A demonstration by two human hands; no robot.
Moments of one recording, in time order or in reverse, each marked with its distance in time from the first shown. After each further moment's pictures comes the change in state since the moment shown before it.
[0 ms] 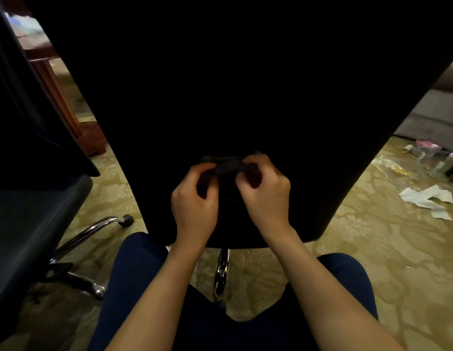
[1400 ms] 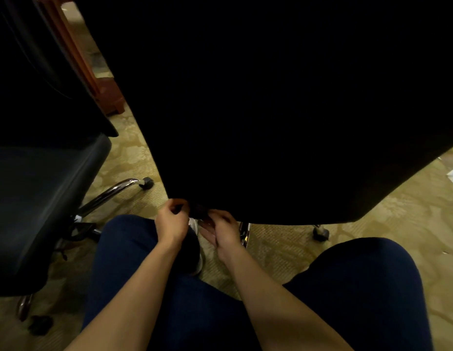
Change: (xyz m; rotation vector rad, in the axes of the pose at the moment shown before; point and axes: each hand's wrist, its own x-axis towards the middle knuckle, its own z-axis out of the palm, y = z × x) left_hand -0.063 -0.164 -0.052 0.138 -0.173 -0.957; right_hand -0.170 -0.010 0.151 0.964 -0.366 1.587
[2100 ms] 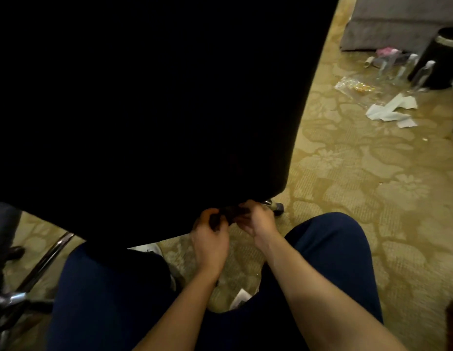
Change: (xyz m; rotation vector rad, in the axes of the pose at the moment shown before) left_hand -0.136 0.038 0.172 0.243 -0.238 0.491; right_hand -0.008 -0.115 -0.192 0.151 0.349 -0.121
